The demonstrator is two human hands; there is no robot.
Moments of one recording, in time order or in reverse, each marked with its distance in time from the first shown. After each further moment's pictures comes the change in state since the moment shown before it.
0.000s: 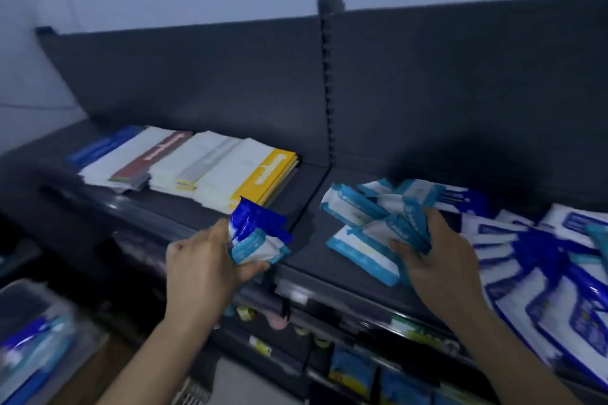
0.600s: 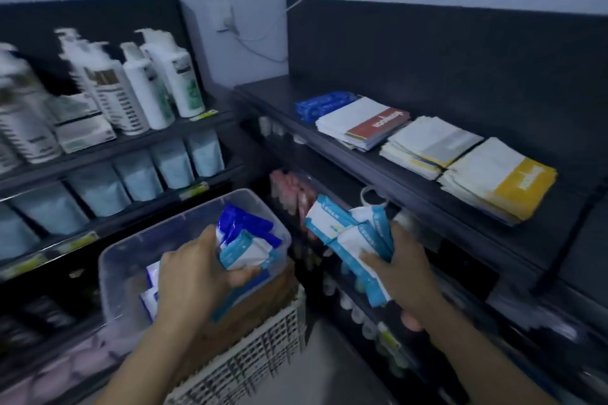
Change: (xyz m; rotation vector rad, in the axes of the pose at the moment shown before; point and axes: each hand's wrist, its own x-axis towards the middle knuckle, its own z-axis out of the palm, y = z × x) left_hand -0.197 -0.360 -0.145 0.163 -0.025 -0.599; right_hand -0.118 -0.251 0.329 0.130 -0.558 -0.144
